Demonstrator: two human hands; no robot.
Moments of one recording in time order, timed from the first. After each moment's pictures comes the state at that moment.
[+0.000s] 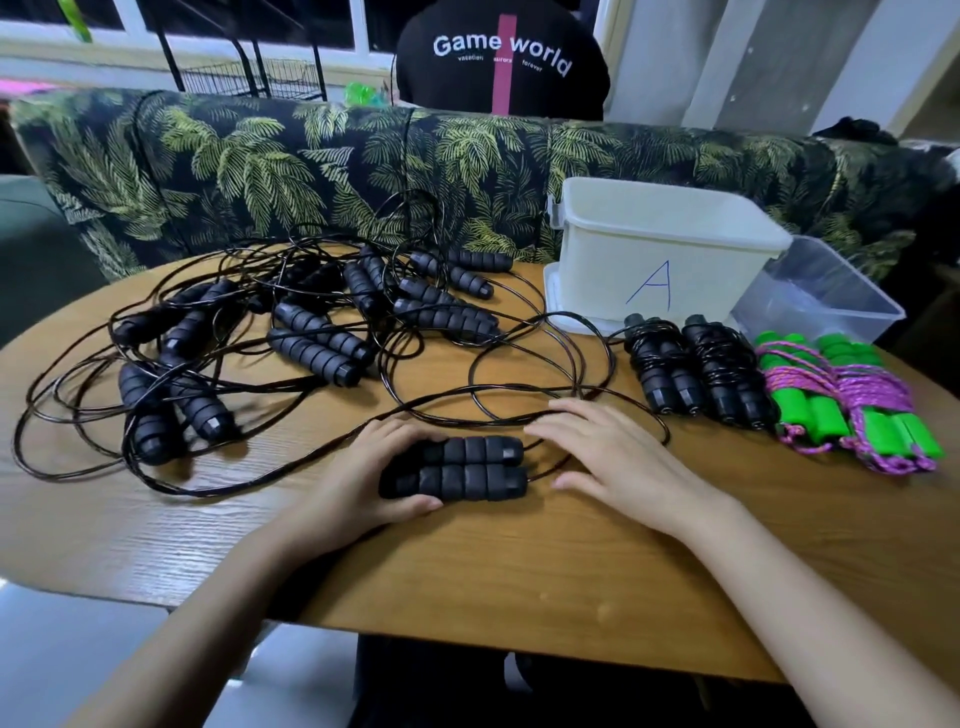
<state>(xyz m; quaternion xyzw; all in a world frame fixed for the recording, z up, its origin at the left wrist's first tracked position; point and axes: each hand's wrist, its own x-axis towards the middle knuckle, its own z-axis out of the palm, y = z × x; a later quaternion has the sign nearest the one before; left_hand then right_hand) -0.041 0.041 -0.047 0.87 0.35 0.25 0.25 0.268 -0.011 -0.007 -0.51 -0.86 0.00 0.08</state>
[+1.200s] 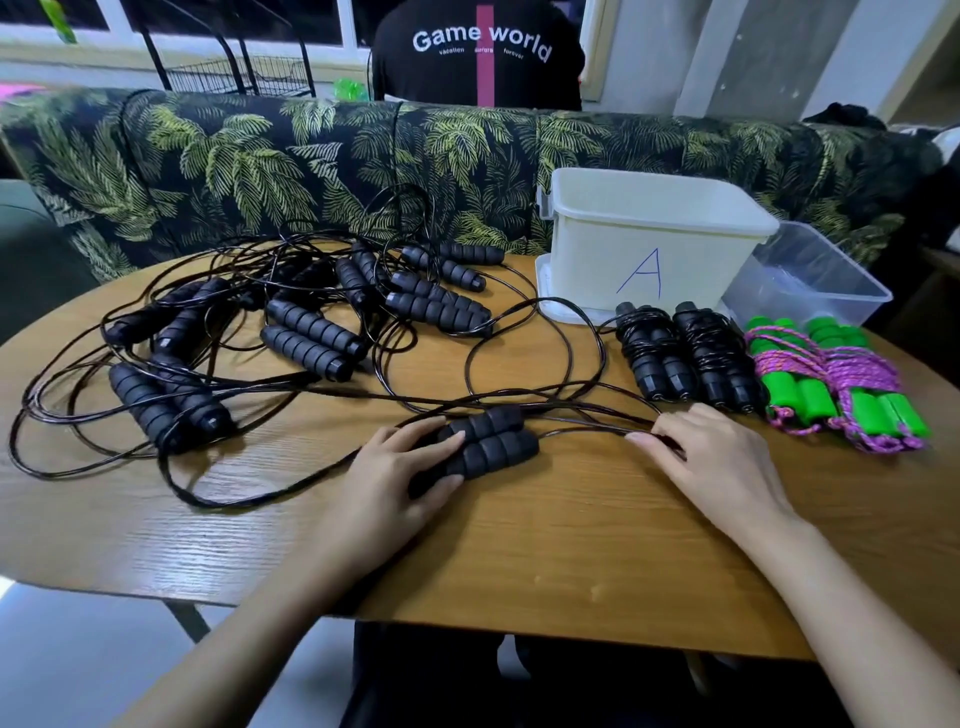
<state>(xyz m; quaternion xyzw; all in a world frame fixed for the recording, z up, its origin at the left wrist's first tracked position) -0.010 0.005 -0.040 0.84 0.44 0.27 0.16 0.325 -0.050 -0.017 -0.64 -0.72 -0.18 0.22</state>
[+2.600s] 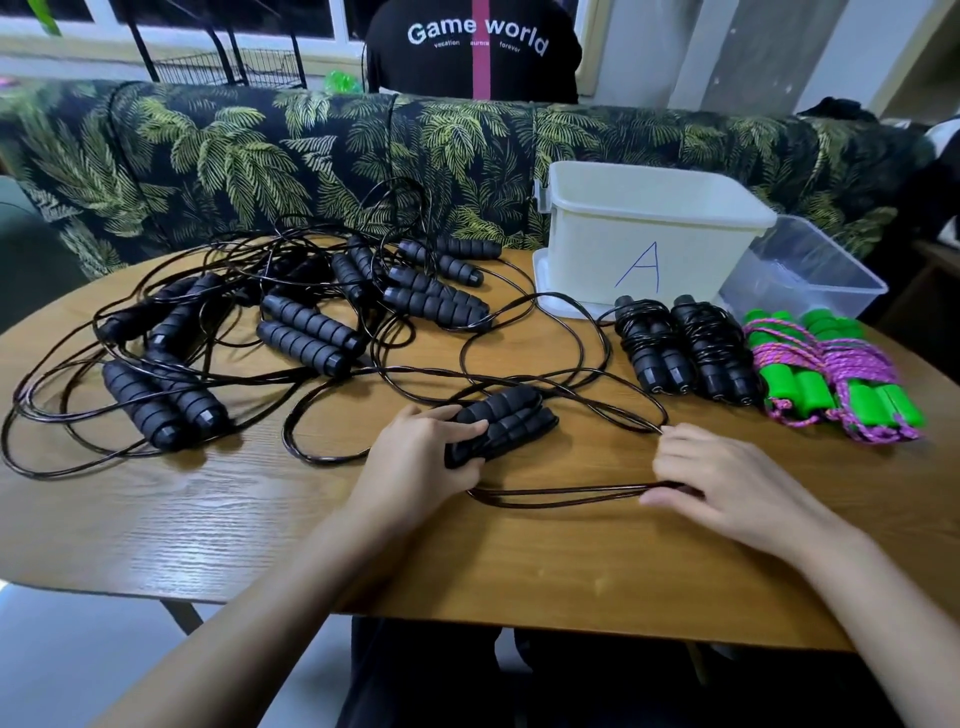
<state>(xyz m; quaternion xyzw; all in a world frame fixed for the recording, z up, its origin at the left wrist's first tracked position) 0.024 0.011 -0.018 0.84 0.48 0.23 0.14 0.340 -0.068 -0.013 -0.53 -0.84 -0.06 0.12</state>
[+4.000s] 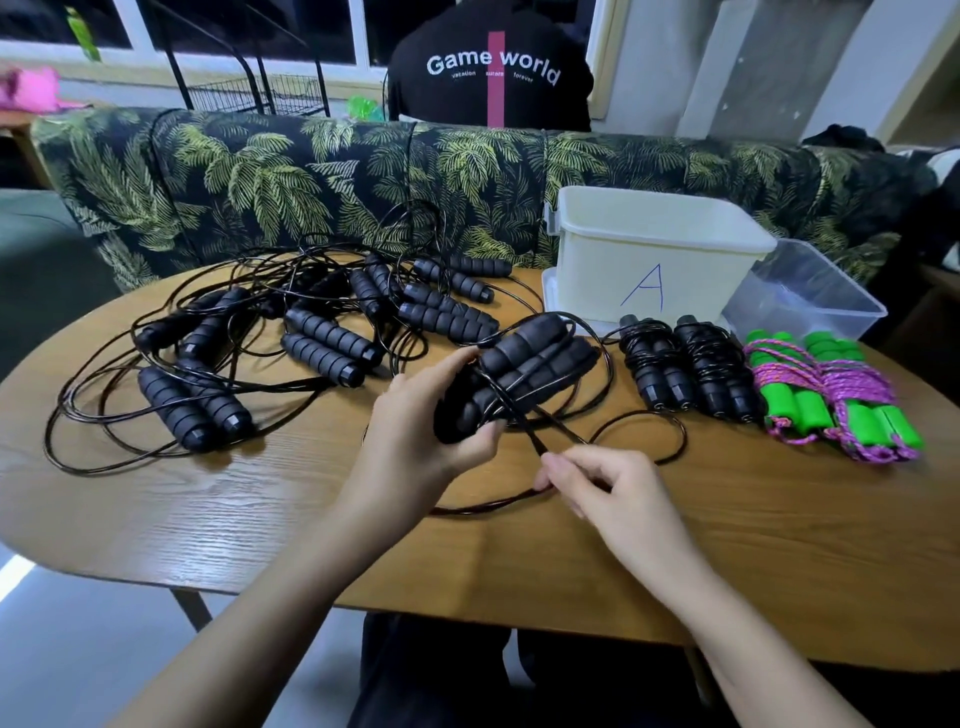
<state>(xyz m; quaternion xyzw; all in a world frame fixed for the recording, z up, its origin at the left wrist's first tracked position) 0.018 -0.019 0.046 0.76 0.41 0.43 0.25 0.203 -0.091 0.031 -0.59 -0.63 0.28 0.43</state>
